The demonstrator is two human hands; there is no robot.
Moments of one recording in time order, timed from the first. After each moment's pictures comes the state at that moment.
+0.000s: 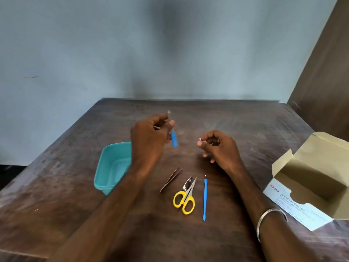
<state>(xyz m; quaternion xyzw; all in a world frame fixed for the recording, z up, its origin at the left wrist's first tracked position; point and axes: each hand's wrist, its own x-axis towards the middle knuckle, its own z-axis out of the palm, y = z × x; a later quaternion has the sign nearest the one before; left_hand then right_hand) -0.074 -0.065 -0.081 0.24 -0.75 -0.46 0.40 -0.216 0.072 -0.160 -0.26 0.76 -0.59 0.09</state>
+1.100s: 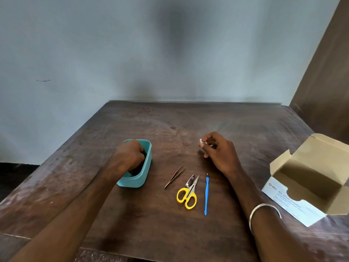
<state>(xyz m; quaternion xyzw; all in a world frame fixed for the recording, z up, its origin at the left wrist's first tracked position) -0.035 -0.136 -0.101 0.39 -0.89 -0.21 0.00 -0.210 0.070 -0.165 -0.32 0.80 -0.50 0.00</state>
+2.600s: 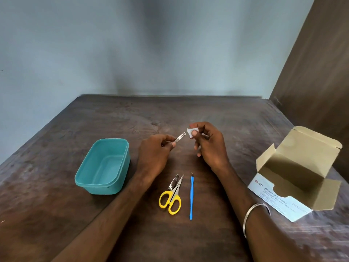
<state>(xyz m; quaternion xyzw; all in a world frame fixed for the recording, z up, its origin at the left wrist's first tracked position) -0.100 -0.050 -0.130 0.24 -0.89 -0.33 0.21 -0.216 0.069 -0.162 -0.25 0.70 -0.66 0.04</state>
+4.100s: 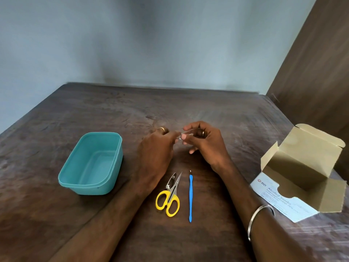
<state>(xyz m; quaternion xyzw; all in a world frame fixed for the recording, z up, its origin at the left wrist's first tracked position) -0.115 -0.052 -0.156 0.14 -0.94 -0.12 0.27 -0.214 0.071 -0.160 -0.27 0.71 -0.63 0.12</state>
